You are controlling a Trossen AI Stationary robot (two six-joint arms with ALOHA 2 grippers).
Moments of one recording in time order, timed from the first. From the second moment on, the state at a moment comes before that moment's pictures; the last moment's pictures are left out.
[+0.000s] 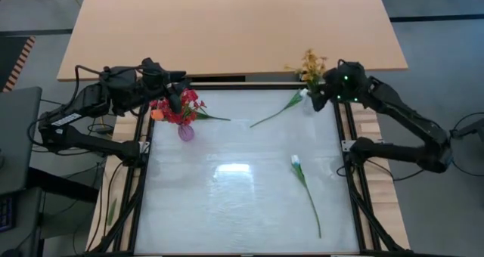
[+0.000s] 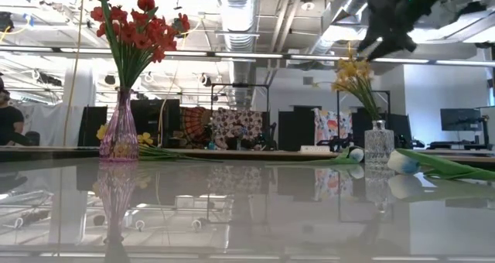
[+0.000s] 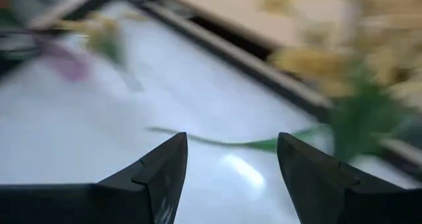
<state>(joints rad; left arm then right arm) 0.18 1.01 1.45 -0.64 -0.47 -0.09 -0.74 0.90 1.00 -0.74 -0.04 0.16</state>
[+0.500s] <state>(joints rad) 0.18 1.01 1.45 -0.78 -0.41 -0.06 -0.21 1.24 1.03 -0.17 -0.05 0.35</state>
